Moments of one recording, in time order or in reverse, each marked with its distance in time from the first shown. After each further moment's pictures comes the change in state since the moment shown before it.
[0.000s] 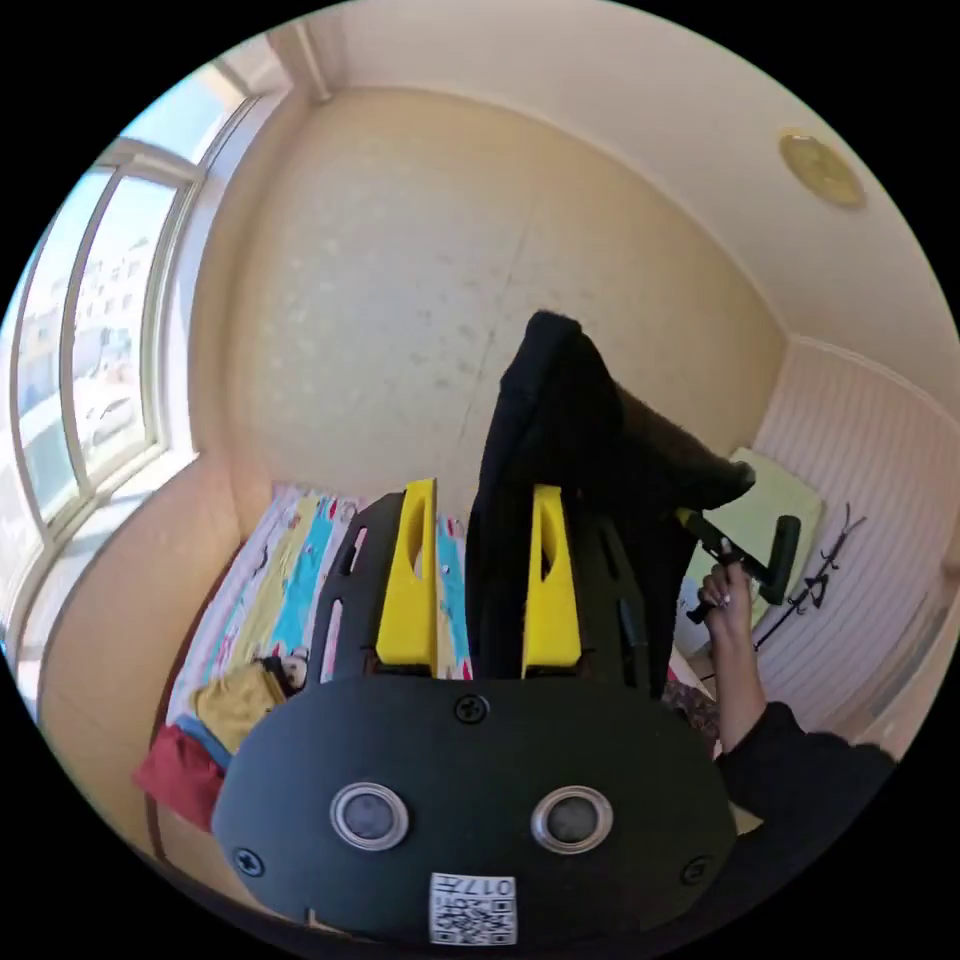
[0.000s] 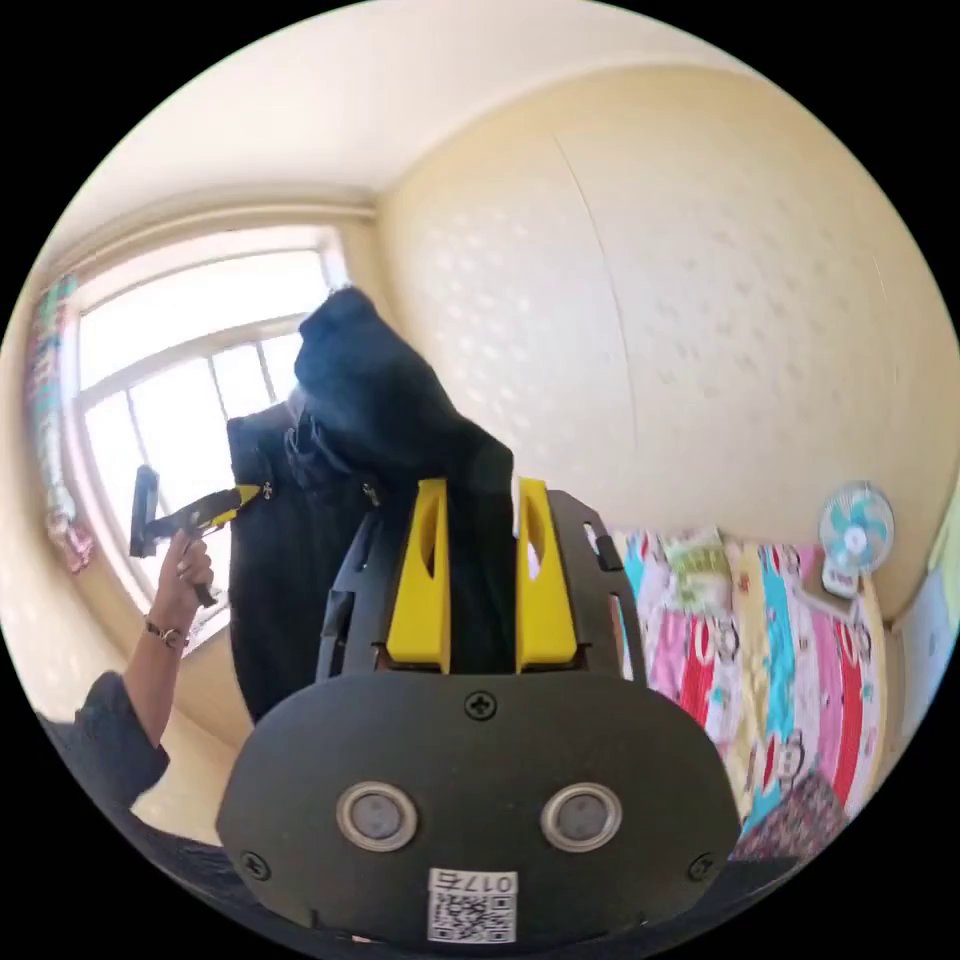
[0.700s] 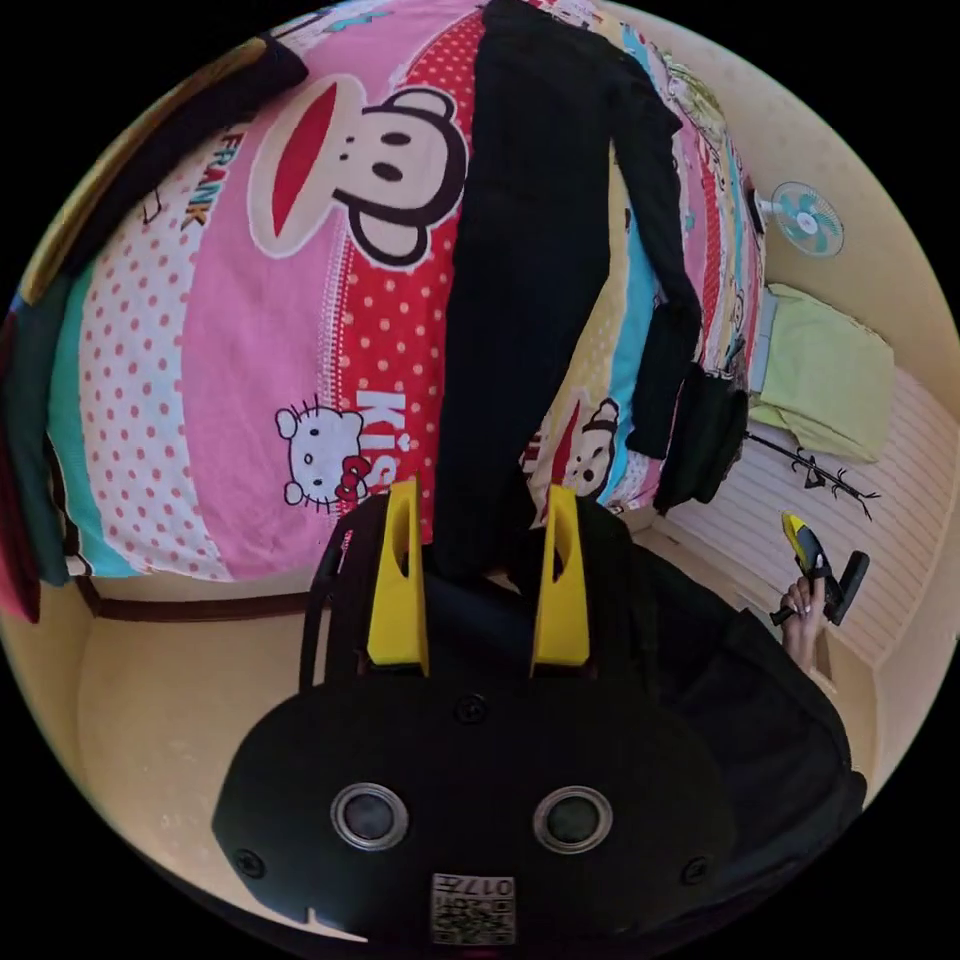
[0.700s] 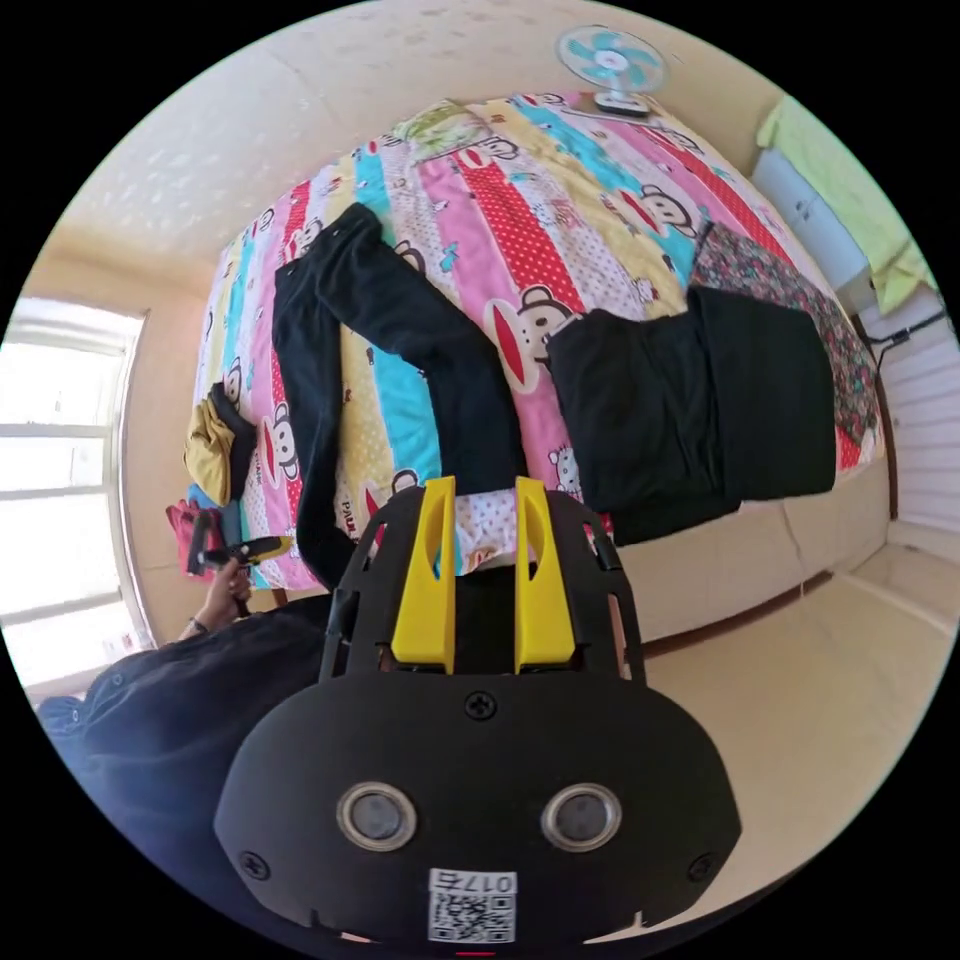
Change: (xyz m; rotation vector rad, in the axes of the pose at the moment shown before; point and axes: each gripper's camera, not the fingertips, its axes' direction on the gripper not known) left arm -0.379 0.372 0.245 -1.261 0.129 -0.305; right arm 0.043 0.375 0.031 -0.836 0.451 0.704
